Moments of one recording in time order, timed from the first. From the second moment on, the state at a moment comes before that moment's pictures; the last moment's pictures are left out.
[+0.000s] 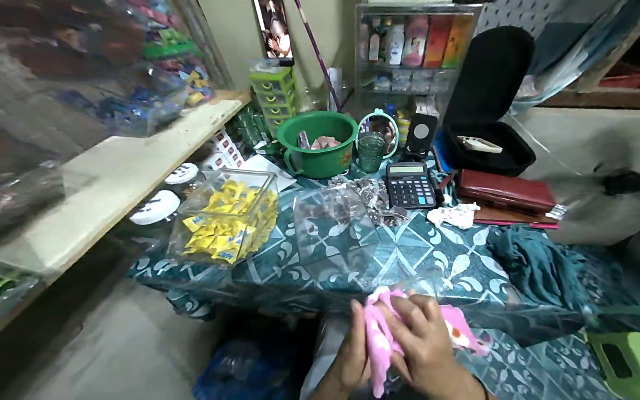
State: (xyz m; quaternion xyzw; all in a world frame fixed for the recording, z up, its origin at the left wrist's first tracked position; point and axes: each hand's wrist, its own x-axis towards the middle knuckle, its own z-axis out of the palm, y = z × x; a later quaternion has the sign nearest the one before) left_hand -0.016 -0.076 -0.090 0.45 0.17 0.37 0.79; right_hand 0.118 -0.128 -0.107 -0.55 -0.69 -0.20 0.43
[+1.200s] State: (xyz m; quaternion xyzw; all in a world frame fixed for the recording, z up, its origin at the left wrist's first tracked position) left_hand -0.006 -0.058 -0.101 0.36 0.20 0.38 0.83; right_hand 0.145 -0.151 -0.157 -0.55 -0.70 -0.20 0.41
